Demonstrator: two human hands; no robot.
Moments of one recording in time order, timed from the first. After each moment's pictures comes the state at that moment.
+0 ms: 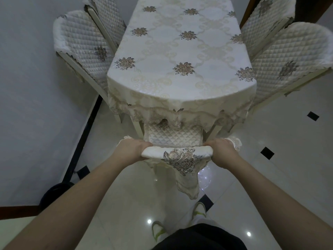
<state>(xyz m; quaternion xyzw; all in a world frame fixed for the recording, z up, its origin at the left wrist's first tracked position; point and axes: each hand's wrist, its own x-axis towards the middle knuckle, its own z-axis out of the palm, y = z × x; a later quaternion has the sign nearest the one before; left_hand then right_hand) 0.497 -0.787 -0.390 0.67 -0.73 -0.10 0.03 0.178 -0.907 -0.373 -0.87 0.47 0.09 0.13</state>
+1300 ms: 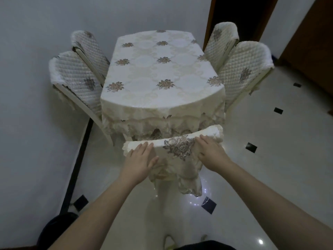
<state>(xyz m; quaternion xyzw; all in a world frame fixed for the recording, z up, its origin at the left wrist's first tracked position) 0.452 -0.692 -0.345 0.71 -0.69 -0.12 0.07 0.178 -0.769 -0.321 -0.80 0.57 -0.04 0.17</state>
